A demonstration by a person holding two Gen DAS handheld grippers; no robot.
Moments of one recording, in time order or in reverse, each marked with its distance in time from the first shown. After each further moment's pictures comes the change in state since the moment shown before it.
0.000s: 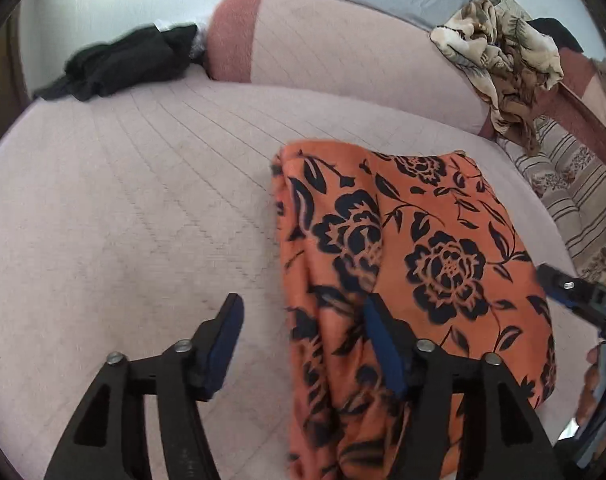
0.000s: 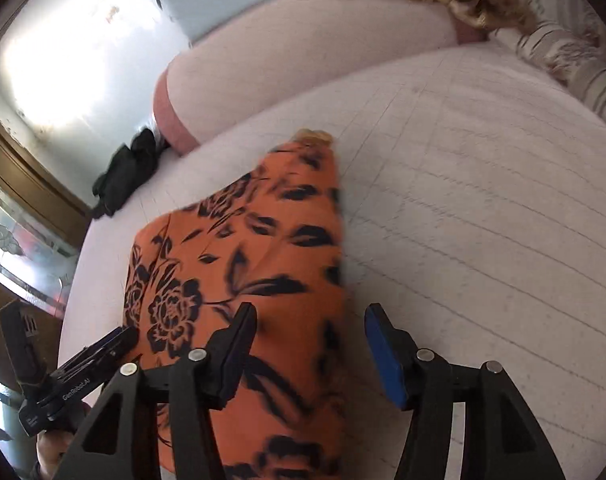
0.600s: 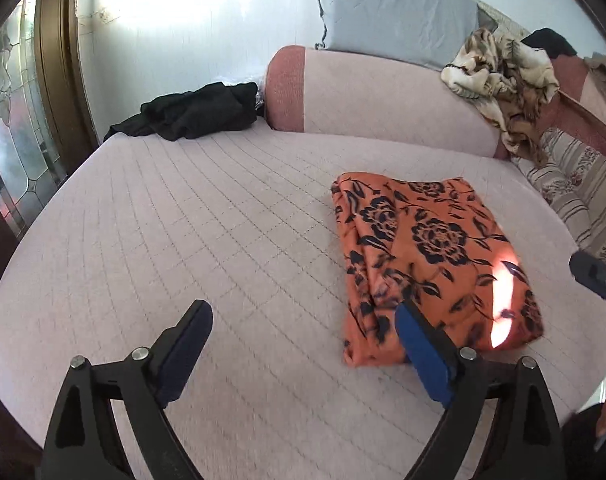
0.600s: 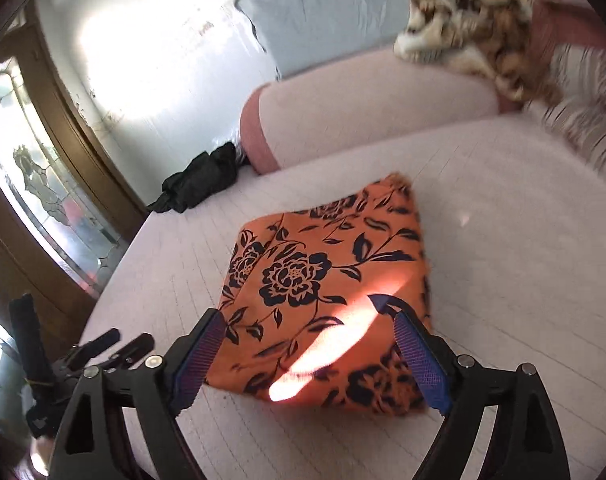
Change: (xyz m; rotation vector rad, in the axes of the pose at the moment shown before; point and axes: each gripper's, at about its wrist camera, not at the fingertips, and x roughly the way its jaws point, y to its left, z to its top) left arm -0.127 0.001 -0.060 -0.001 -0.147 0.158; right arm -0.105 0.137 -0.081 -0.166 -0.149 0.082
